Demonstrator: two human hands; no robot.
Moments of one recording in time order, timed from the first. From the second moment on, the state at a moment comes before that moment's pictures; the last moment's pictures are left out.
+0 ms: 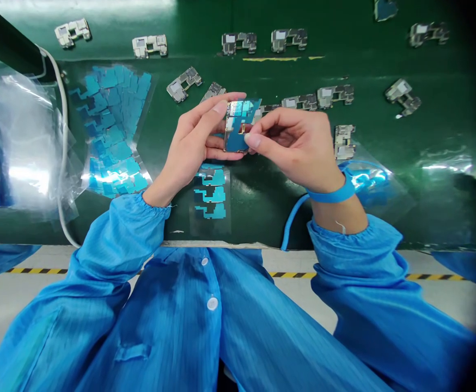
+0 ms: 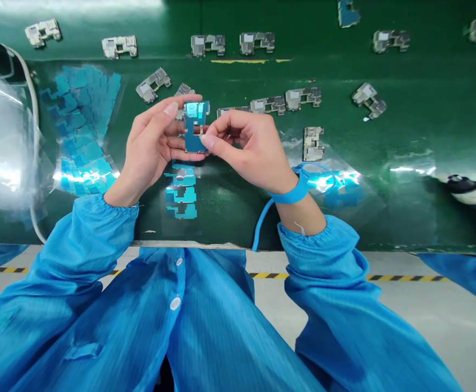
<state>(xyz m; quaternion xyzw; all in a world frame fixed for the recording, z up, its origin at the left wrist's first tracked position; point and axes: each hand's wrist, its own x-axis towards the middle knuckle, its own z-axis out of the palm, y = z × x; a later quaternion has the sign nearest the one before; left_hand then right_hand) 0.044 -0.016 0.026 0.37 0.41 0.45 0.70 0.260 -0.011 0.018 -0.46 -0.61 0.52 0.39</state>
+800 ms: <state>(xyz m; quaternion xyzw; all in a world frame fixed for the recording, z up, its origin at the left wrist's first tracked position) 0.043 -0.017 0.024 0.39 0.40 0.45 0.70 0.260 -0.008 0.012 -0.48 -0.59 0.52 0.39</state>
